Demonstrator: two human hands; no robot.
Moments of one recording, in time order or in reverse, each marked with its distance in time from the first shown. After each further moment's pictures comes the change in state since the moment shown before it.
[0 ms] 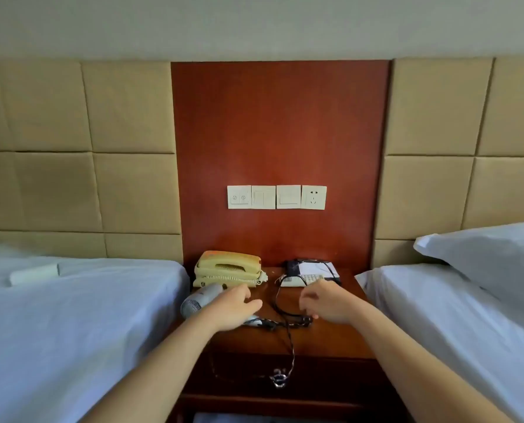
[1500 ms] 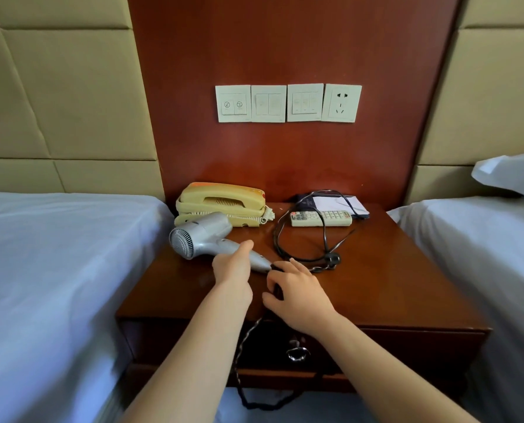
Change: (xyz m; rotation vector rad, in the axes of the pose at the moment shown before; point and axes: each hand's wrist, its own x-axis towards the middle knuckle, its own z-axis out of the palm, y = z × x) left_hand 0.130 -0.050 0.110 -1.416 0.432 -0.614; right_hand 0.106 0.042 0.159 -0.093 0.121 -0.073
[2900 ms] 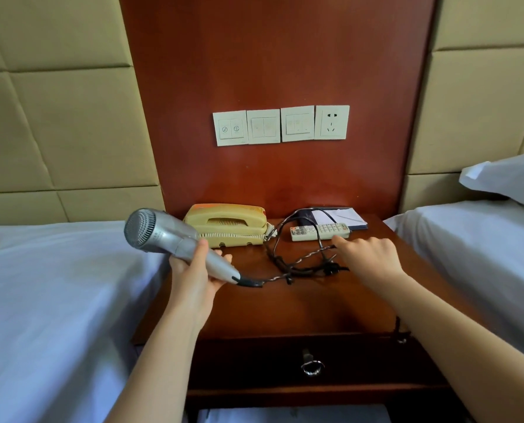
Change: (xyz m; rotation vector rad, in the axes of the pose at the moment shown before) left_hand -0.003 0.051 -0.062 -0.287 -0.286 0.212; right_hand 0.009 0.053 -0.088 -0.838 0.248 0.091
